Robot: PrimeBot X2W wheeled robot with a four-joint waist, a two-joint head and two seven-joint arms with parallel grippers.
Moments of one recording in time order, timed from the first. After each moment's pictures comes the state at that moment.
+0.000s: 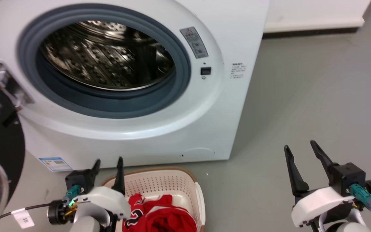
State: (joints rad) left arm -0.25 0.11 -0.10 0.64 -0.31 -0.02 -0.26; right arm -0.02 -0.05 0.04 0.00 0.01 0.13 -0.03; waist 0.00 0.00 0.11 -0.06
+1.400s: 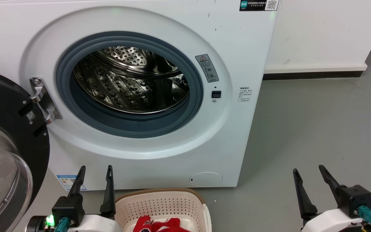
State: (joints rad) left arm 0.06 0.15 -0.08 0.06 -0.15 0.06 -0.20; right arm 0.12 -0.05 0.00 -0.07 0.02 0.13 0.01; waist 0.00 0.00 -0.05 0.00
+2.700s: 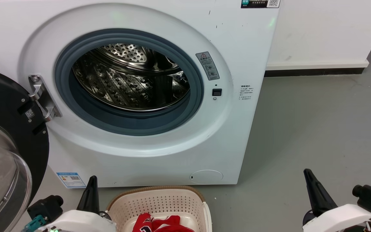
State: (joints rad) left arm 0.05 0.12 -0.03 0.14 -0.58 0.01 -0.10; right arm 0.08 -0.07 0.00 0.05 0.51 0.13 0.01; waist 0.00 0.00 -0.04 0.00
